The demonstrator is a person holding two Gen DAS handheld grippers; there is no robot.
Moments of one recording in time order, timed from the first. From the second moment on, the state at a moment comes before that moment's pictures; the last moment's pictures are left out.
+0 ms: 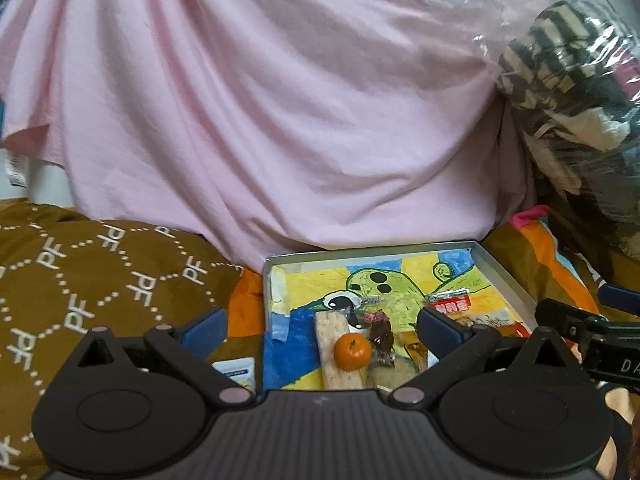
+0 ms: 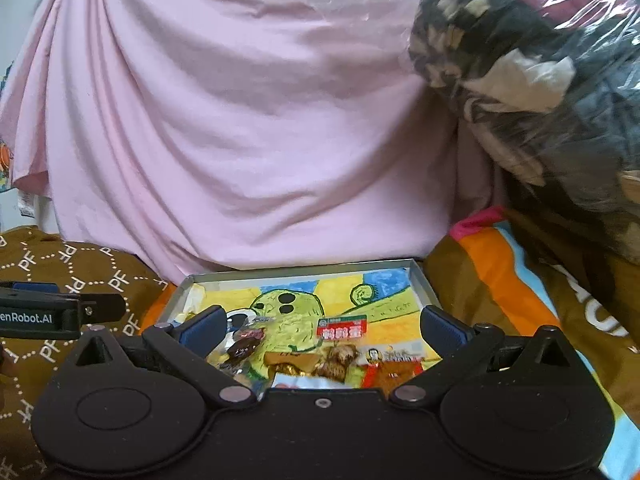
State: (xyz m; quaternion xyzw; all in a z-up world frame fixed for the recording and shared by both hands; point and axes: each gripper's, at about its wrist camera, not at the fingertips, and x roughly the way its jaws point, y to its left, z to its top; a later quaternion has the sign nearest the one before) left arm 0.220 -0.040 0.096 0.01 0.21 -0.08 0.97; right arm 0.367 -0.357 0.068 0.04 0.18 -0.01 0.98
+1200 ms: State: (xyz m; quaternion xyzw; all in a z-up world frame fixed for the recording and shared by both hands) left arm 0.052 0.001 0.061 0.02 0.32 0.00 0.95; right arm 0.175 -0.294 0.036 0.00 0.28 0.06 0.96
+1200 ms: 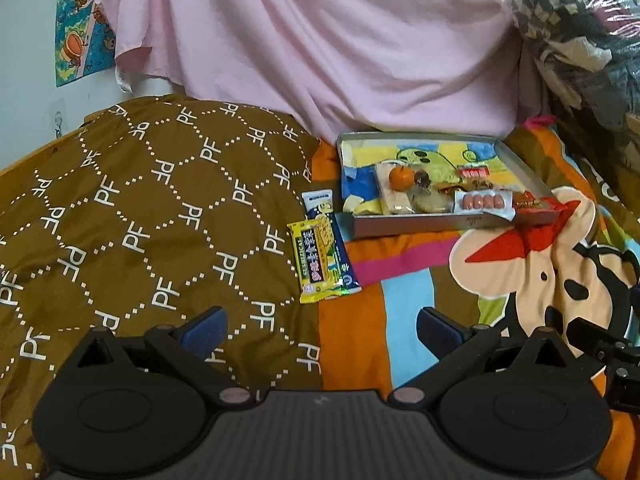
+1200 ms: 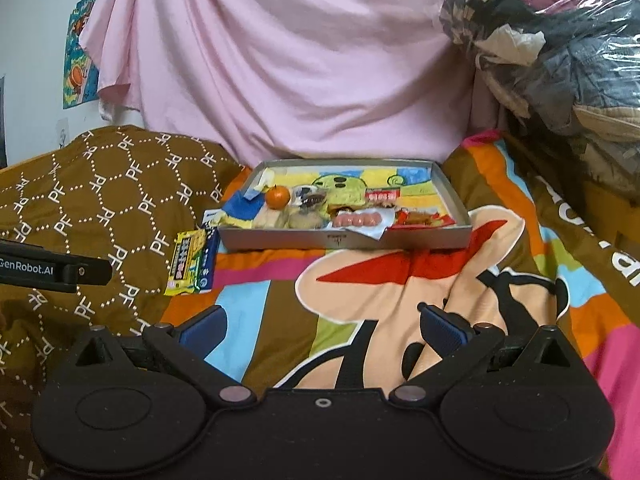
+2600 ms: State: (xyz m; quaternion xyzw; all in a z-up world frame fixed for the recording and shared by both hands) left arm 0.100 0.009 0.021 0.07 0.37 -0.02 0.93; right arm 0.208 -0.279 0.000 0.00 0.34 0.08 0.94
